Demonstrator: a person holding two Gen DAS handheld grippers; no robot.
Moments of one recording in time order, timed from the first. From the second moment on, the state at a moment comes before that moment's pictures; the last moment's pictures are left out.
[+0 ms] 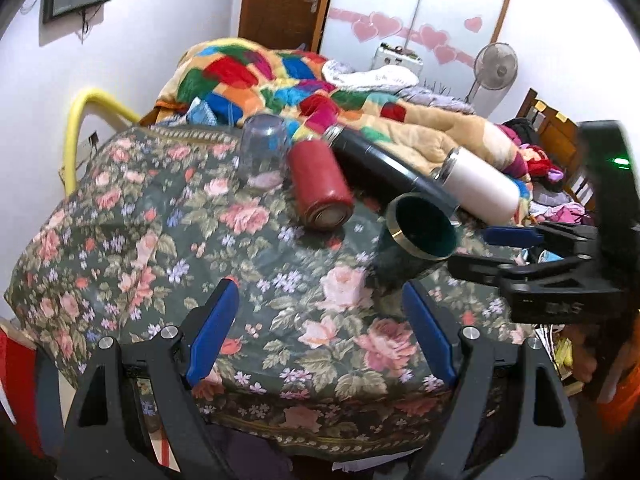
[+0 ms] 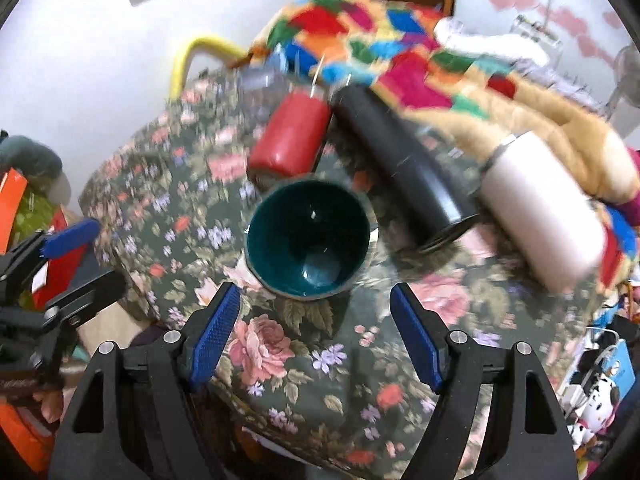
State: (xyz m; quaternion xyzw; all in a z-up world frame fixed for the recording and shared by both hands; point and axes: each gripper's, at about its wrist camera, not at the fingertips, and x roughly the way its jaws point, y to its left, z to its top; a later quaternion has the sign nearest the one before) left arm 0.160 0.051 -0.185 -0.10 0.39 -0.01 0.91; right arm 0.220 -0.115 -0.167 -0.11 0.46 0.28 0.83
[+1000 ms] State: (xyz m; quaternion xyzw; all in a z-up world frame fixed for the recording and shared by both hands) left arm -0.022 -0.003 0.002 -0.02 0.06 -0.01 1.00; right arm 0.011 -0.185 0.005 0.01 0.10 0.15 0.98
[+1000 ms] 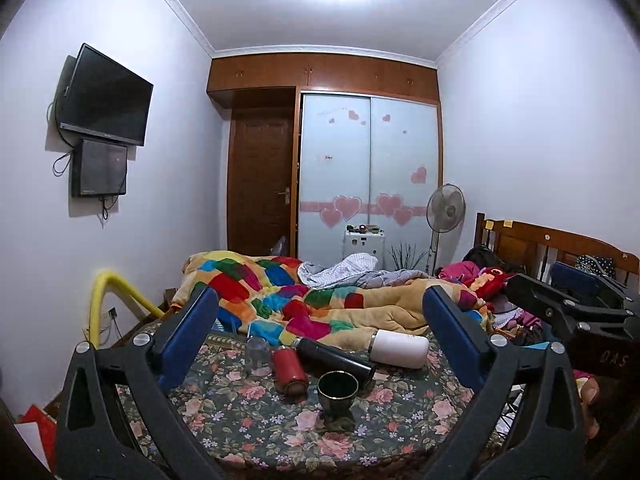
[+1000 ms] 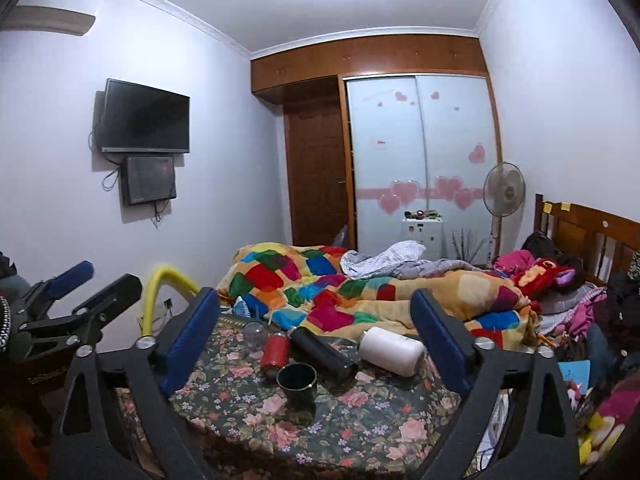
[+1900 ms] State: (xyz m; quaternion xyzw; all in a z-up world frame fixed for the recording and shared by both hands) left arm -0.025 -0.011 -0.006 -0.02 0.08 -0.02 1.00; right arm -0.002 -0.194 0.004 0.00 0.11 0.14 0.98
